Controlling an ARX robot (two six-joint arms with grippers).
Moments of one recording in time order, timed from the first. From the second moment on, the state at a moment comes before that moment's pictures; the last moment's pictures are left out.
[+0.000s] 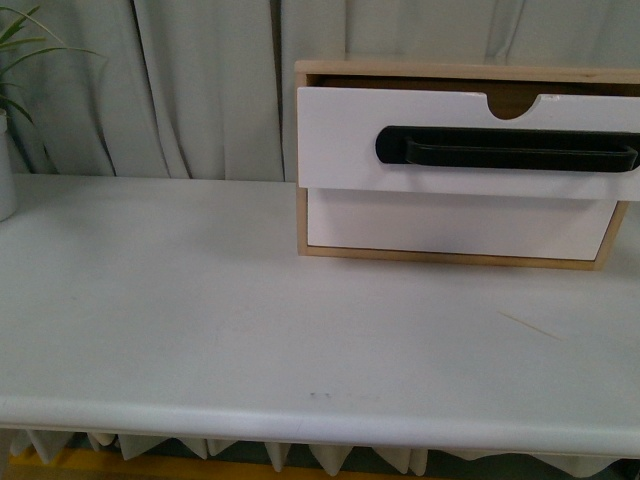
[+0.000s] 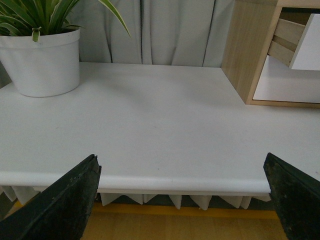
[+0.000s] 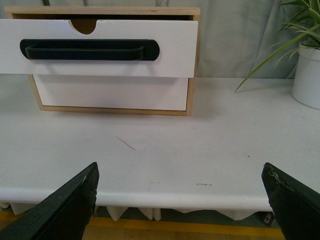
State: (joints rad) left arm 0.00 0.00 0.01 0.00 0.00 -0.01; right arm 0.00 0.00 0.01 0.00 0.00 -0.01
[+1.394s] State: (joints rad) left arm -0.29 0.52 0.22 -0.06 -0.57 -0.59; right arm 0.11 0.44 0.21 0.09 0.00 -0.45
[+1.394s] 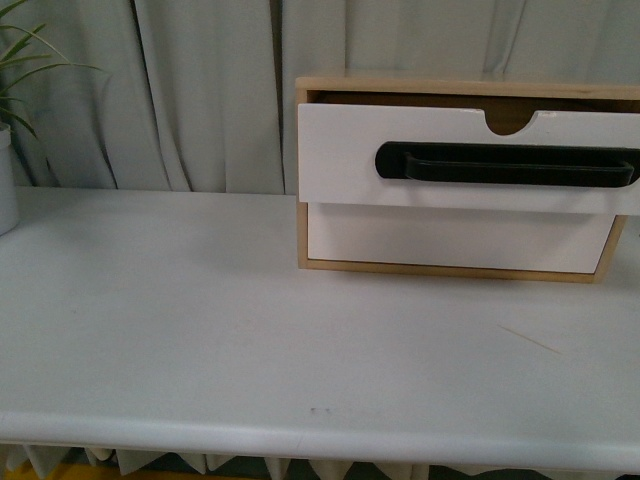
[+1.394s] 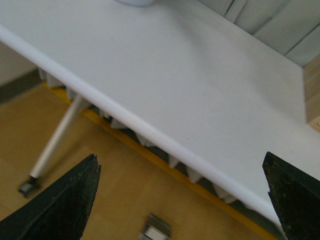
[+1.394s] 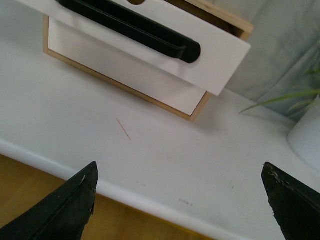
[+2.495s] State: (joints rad) left arm -0.60 1.59 0.99 0.28 -0.38 -1.26; right arm 0.03 1.29 0.51 0.62 -0.11 -1.07
